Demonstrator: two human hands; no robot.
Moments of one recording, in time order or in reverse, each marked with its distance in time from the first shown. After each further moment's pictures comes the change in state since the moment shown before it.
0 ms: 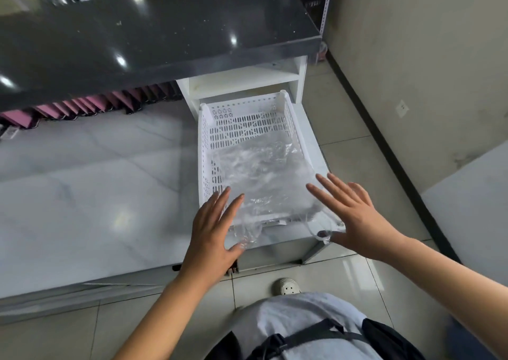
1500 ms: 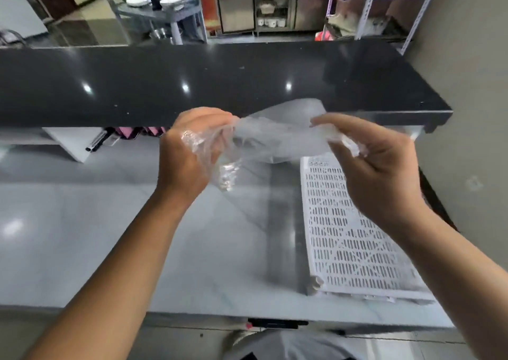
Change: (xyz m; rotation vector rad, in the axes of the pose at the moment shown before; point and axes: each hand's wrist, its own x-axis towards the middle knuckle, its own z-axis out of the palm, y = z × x) left_hand 0.103 -0.121 -0.265 -0.292 0.667 0.139; right_hand 0.219 -0.266 -0.103 0.586 0.688 -0.228
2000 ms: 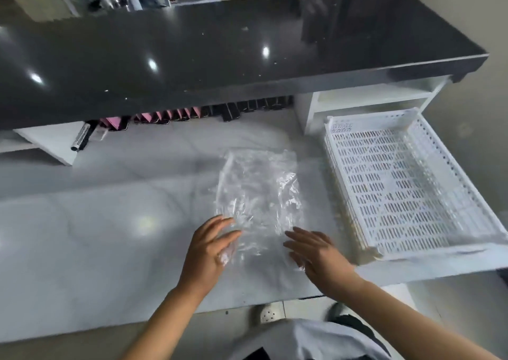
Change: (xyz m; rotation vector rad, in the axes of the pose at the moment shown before) left_hand -0.205 -0.189 -0.058 0.289 -0.618 -0.095; right_hand -0.199 0.104 0.174 -0.372 -0.576 0.249
